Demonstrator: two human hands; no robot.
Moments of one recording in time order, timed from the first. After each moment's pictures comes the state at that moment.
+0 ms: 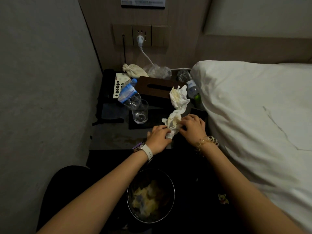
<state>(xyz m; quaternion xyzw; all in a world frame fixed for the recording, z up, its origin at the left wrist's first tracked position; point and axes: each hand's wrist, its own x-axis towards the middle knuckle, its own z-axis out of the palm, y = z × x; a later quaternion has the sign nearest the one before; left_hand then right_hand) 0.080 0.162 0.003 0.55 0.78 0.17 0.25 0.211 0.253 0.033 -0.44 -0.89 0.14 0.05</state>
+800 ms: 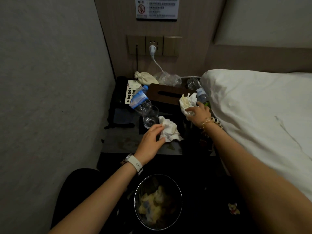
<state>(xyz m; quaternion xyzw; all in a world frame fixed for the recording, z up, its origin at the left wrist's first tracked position) 0.043 0.110 0.020 0.51 0.71 0.43 0.24 0.165 0.318 0.056 -0.48 -0.86 0.14 0.01</state>
